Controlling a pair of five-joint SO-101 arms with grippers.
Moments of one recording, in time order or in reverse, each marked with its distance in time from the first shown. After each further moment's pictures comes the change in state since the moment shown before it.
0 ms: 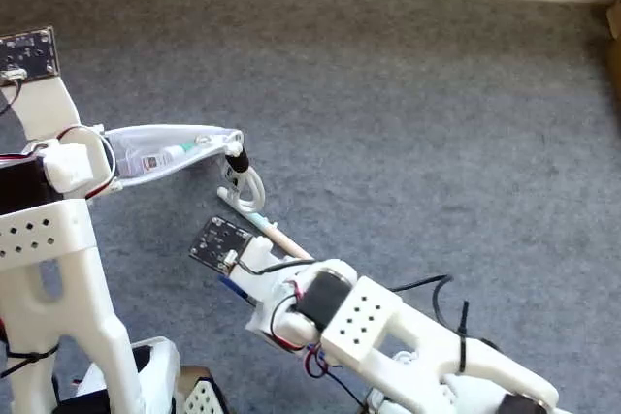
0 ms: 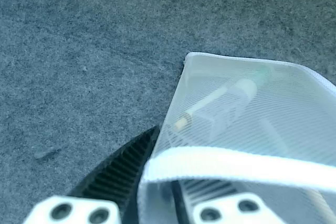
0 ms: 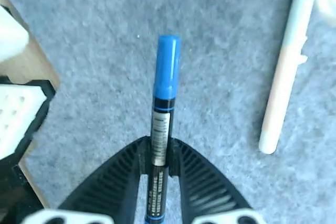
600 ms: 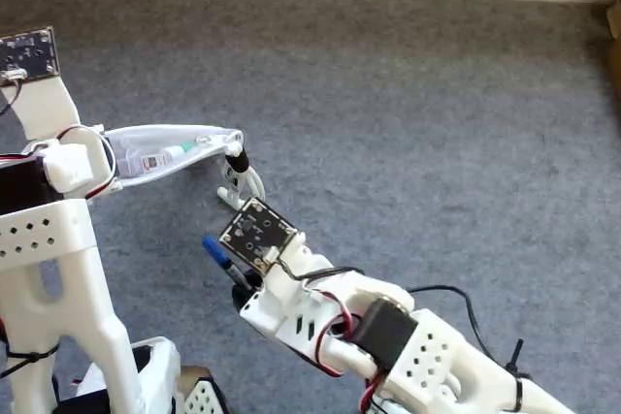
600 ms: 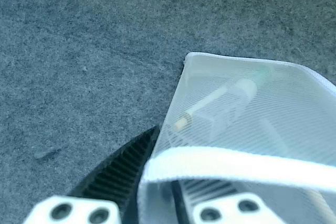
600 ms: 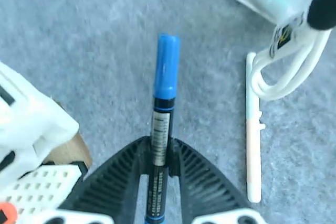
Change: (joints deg) left arm 0.0 0.0 0.0 0.0 0.0; right arm 0.0 -21.5 2.6 -5.1 -7.2
